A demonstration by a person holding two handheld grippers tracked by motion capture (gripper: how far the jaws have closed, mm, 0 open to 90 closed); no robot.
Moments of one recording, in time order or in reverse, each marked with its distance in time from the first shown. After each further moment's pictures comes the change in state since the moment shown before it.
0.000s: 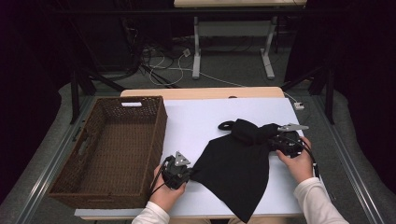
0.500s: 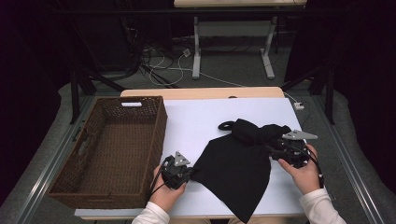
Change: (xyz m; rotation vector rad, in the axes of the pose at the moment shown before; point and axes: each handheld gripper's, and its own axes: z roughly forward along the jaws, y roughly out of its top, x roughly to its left) left arm 0.000 -0.001 0.000 -0.011 0.004 -0.011; right arm 0.022 -0.010 -0.042 -0.085 0.053 0.009
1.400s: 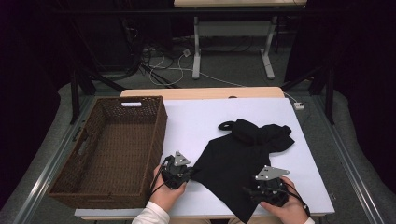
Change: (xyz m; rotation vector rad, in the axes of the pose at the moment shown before) left arm 0.001 0.000 0.001 -0.010 -0.008 0.004; right arm 0.098 -0.059 -0.015 0.146 0.244 -0.228
